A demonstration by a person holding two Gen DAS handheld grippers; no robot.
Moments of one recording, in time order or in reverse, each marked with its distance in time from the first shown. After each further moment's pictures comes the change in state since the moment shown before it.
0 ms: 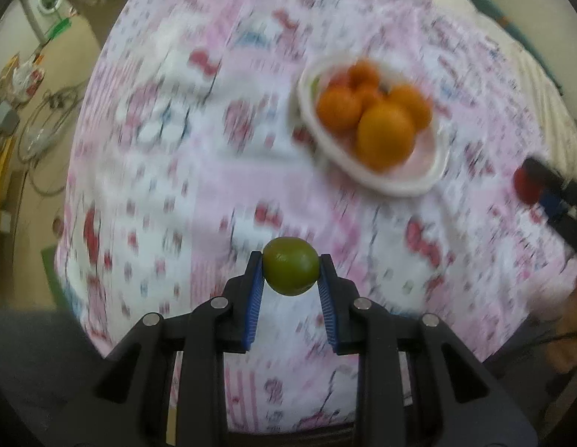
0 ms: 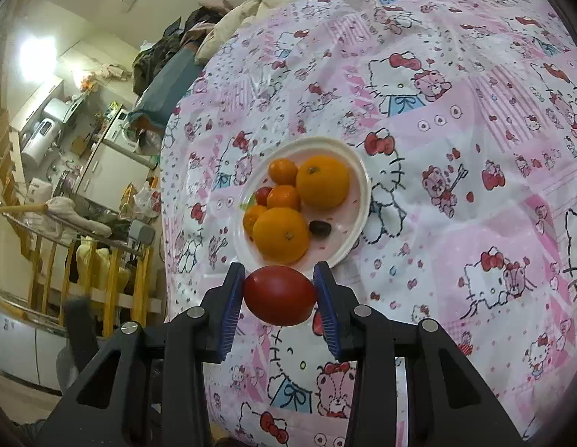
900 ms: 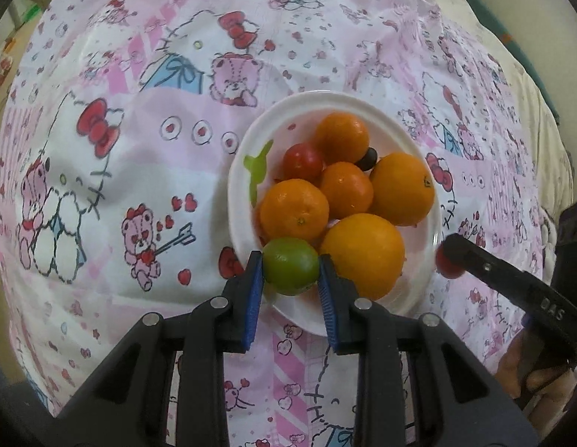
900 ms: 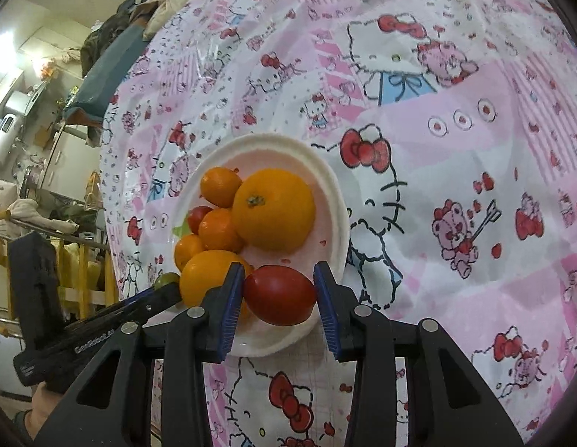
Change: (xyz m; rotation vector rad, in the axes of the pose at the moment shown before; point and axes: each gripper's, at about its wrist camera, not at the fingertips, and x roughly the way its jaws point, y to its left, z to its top) left arm 0.081 -0.026 0.100 -0.036 0.072 -0.123; right arm 0.092 -0.034 0.054 0.042 0.137 -0.117
